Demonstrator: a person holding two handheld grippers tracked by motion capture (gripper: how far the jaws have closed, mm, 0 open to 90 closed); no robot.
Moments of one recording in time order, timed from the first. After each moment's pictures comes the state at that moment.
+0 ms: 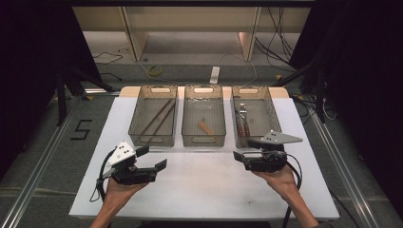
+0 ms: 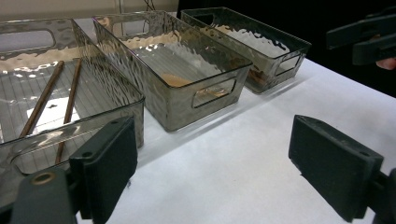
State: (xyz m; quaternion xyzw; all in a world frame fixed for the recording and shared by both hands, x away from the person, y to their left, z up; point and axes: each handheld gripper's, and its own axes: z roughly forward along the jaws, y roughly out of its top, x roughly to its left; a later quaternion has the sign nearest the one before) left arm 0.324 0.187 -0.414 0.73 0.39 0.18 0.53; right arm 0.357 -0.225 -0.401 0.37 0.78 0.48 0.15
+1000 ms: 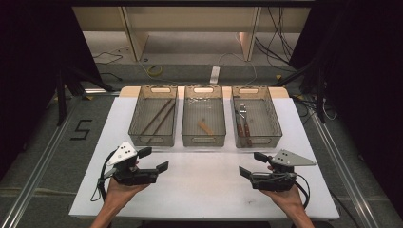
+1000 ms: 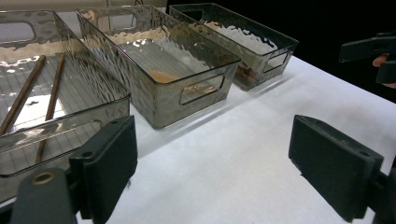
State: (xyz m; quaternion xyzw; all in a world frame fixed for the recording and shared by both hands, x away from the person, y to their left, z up) left arm 0.324 0.185 -0.415 0.74 0.38 0.15 0.54; right arm 0.317 -0.242 -0.421 0.36 0.75 0.53 0.16
